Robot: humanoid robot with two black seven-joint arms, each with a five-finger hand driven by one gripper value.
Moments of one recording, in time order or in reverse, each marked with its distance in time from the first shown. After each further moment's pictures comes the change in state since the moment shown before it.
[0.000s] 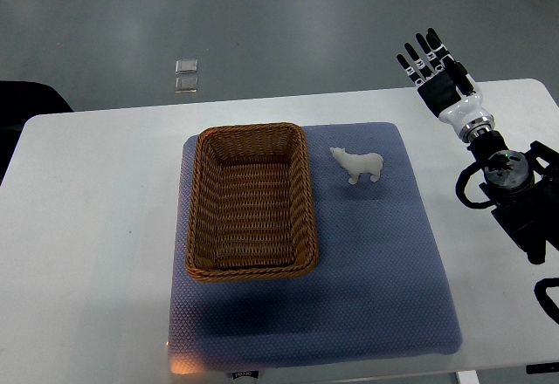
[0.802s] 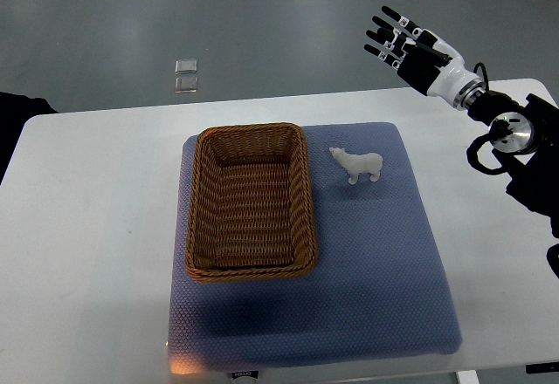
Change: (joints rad) left arm 0.000 0.000 0.002 -0.005 -0.001 -0.003 0.000; right arm 0.142 -0.072 -0.050 0.078 -0.538 0.000 -0.053
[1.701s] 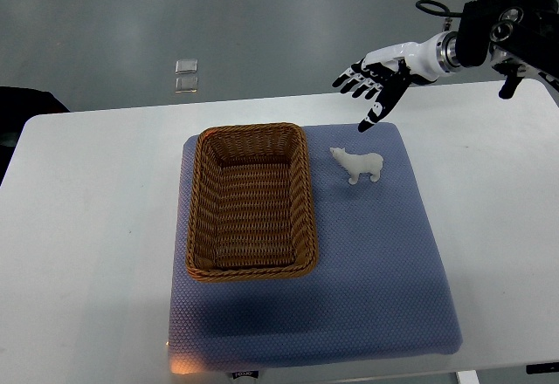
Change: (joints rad) left arm 0.009 0.000 0.003 -0.005 0.000 -0.007 0.000; right arm 0.302 -0.215 -0.470 0.453 -0.668 -0.003 -0.294
